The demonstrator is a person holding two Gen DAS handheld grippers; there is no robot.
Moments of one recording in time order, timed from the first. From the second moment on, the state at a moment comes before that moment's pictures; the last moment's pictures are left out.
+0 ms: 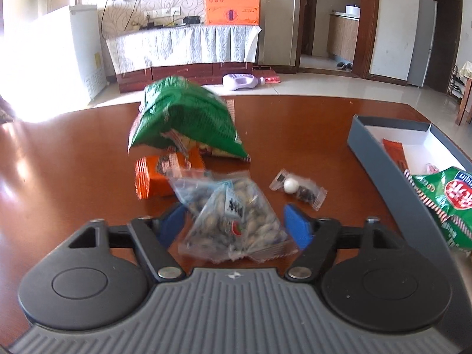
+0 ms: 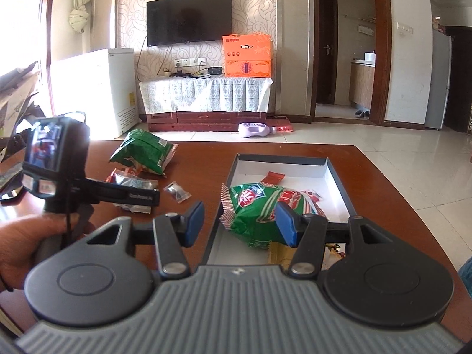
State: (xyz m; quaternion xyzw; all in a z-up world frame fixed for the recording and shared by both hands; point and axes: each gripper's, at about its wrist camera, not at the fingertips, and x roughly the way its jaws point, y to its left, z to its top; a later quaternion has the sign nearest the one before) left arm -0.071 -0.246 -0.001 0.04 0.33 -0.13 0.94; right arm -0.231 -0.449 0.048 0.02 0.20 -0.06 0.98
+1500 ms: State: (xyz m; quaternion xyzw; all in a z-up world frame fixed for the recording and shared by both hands) left arm -0.100 -0.114 -0.001 0.01 0.37 -0.16 0.92; right arm -0.032 -0.367 -0.001 -0.01 0.36 0.00 0.93
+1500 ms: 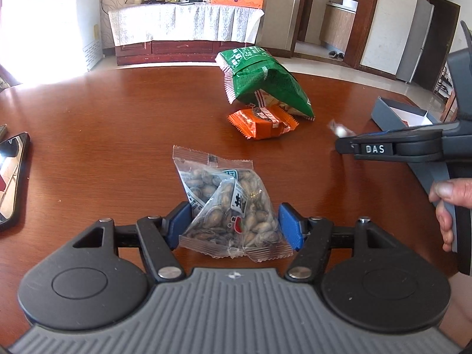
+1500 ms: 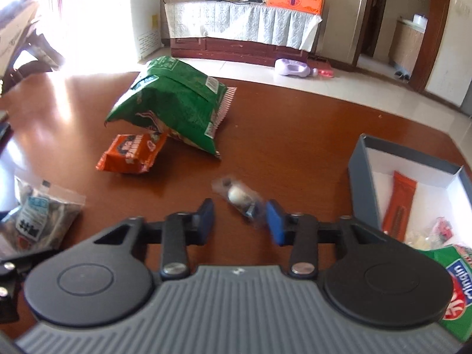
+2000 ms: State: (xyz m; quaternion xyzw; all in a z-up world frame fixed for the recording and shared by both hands) left arm -0.101 -0.111 -0.004 0.02 0.37 -0.13 0.92; right arm -0.092 -0.347 0.007 -0.05 0.36 0.05 0.93
